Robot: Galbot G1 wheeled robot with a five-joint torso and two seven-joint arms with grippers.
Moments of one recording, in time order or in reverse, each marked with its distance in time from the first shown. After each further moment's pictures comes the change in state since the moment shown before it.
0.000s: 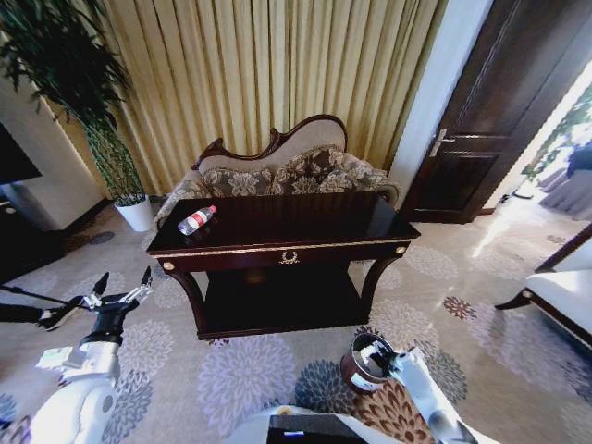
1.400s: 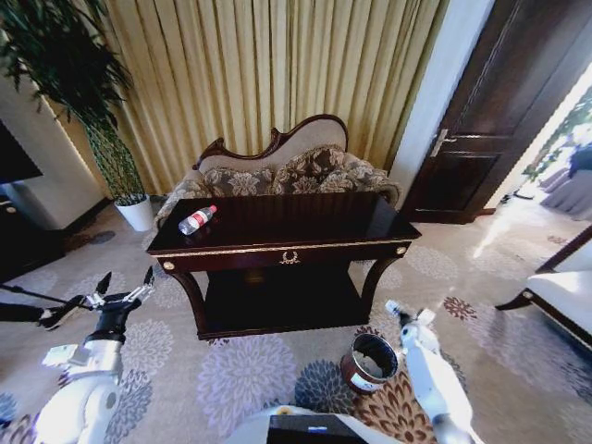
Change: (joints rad) left arm -0.019 -0.004 0.003 0.014 0.007 0.004 0.002; right arm -0.127 0.037 0.189 0.662 -0.597 0.192 0.000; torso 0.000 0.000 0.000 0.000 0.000
